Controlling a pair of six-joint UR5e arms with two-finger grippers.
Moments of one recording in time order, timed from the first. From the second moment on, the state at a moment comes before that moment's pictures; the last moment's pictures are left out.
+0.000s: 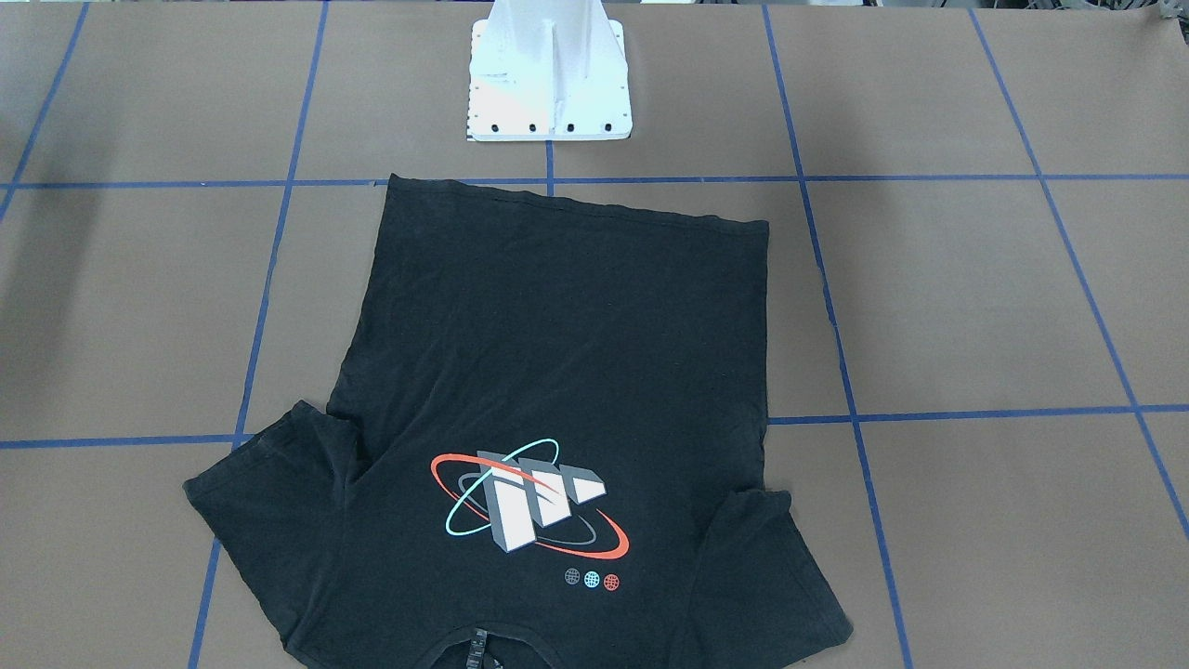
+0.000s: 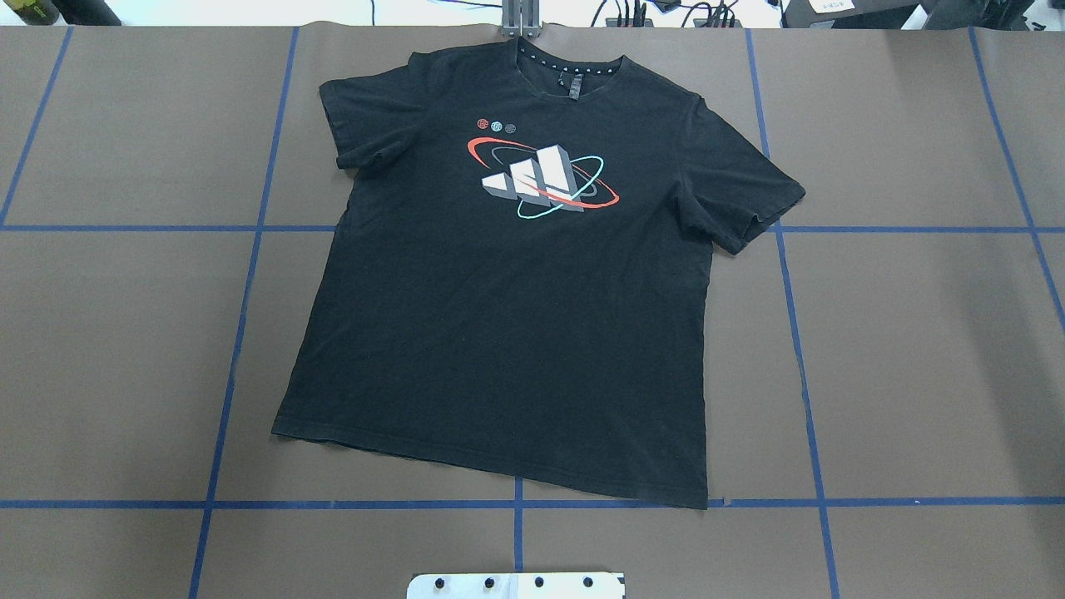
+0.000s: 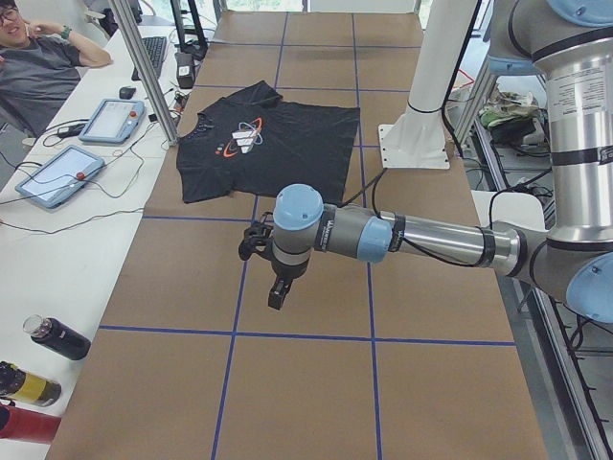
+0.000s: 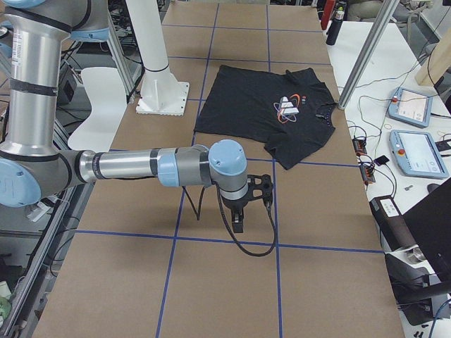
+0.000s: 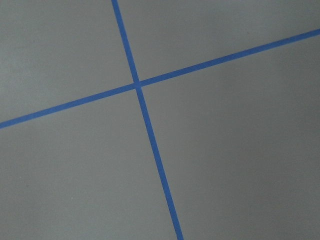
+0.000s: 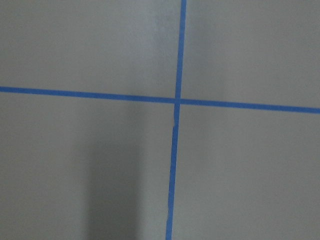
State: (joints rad) left arm -1.54 -1.40 -1.92 -1.67 -2.34 0.14; right arm 1.64 -1.72 1.87 -1.55 2.35 -0.01
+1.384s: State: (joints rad) left arm -1.39 -1.84 -1.66 -2.15 -2.17 -0.14; right arm 1.30 -1.34 1.66 -1.28 2.28 0.60
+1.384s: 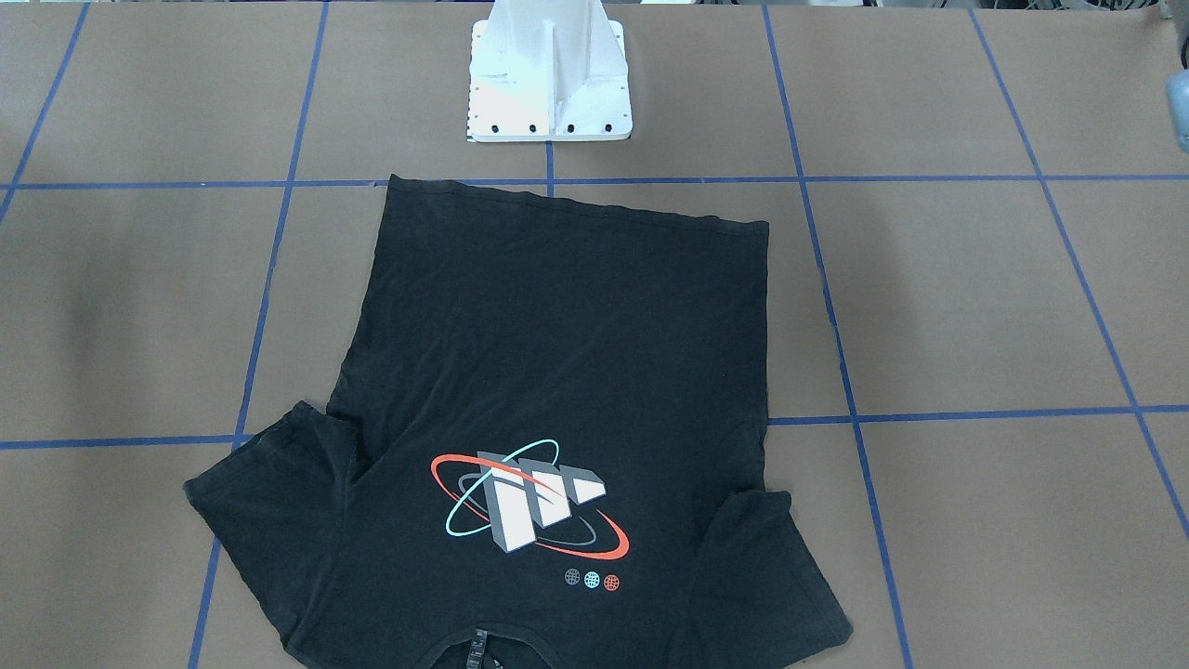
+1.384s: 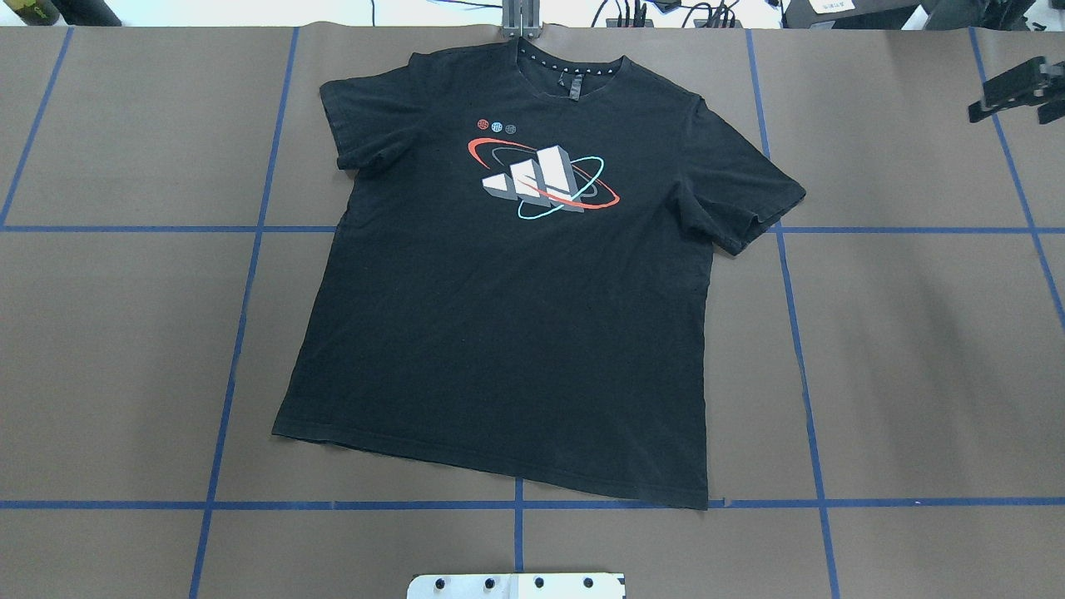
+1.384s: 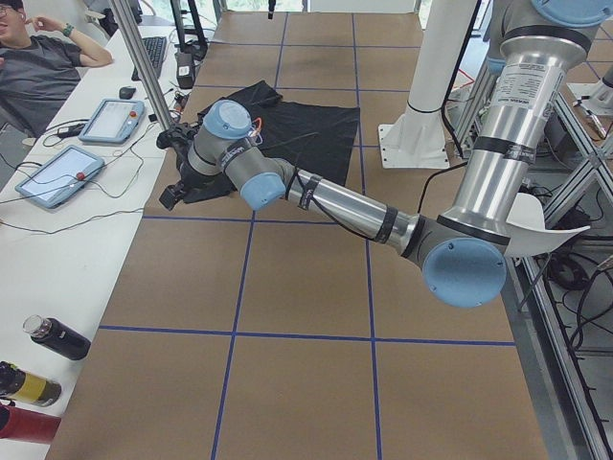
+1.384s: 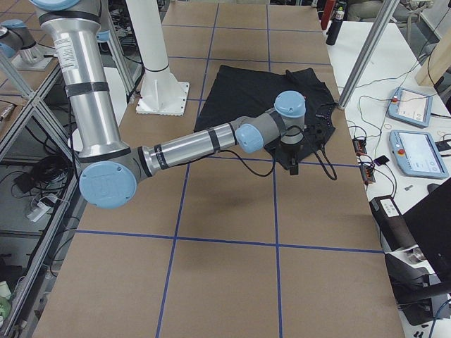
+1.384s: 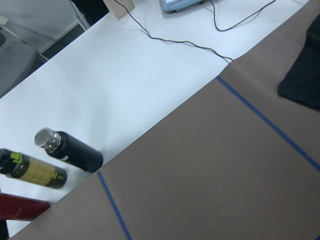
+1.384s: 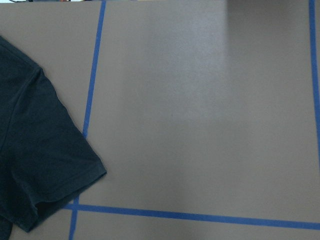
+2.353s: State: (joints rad) left arm -1.35 -1.84 -1.65 -2.19 -2.17 -0.18; right arm 0.96 -1.18 1.26 -0.73 1.93 1.07
